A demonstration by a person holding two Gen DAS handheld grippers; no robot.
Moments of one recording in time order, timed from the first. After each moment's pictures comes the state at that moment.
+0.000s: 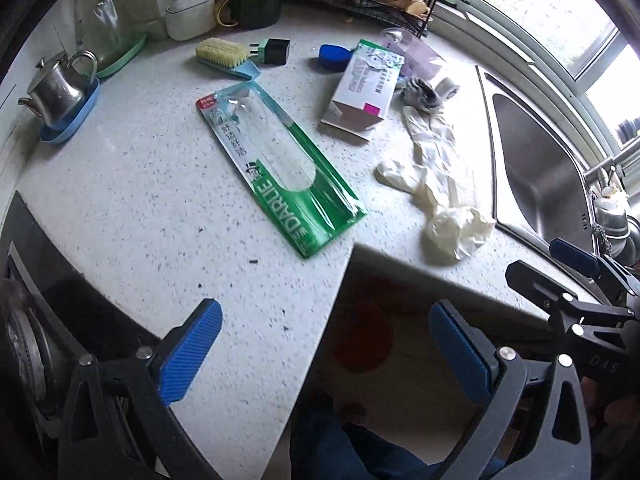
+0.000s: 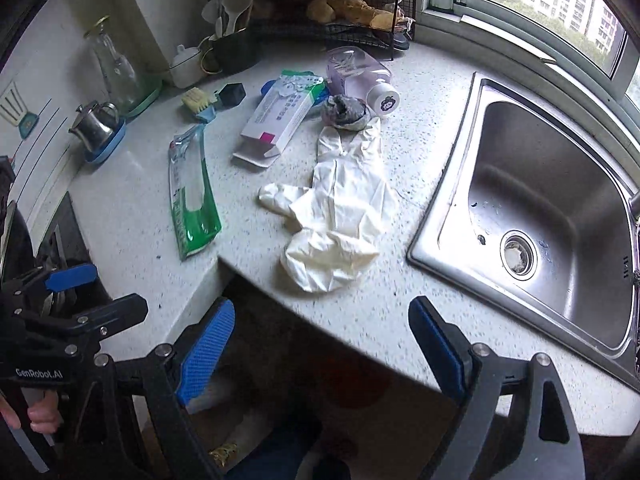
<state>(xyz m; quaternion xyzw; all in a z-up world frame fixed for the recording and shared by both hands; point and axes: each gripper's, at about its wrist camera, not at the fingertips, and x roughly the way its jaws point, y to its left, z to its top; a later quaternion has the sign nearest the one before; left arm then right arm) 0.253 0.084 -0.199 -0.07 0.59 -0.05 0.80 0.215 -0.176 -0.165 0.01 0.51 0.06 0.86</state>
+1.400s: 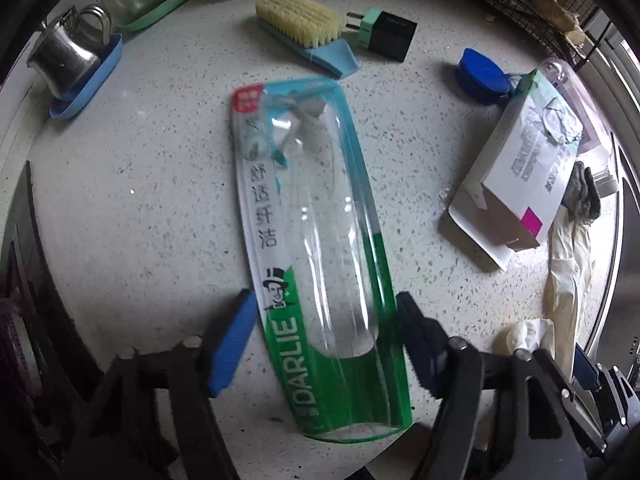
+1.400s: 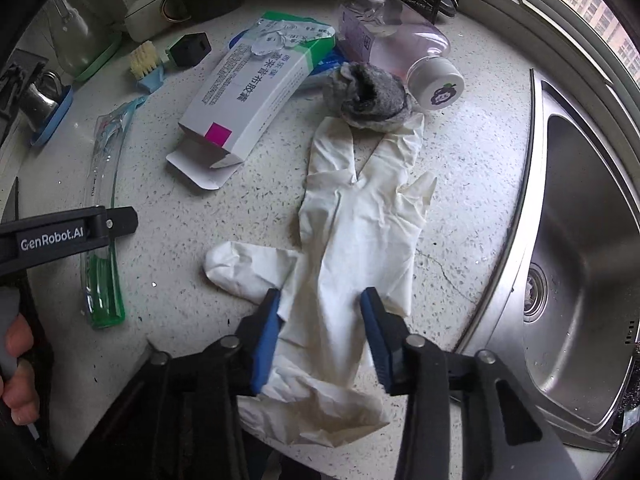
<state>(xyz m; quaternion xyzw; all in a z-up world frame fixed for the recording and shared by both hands) 0.407 0.109 -0.270 -0.11 0.65 0.10 0.74 0.304 -0.152 -0.218 -0.05 0.58 0.05 0.81</state>
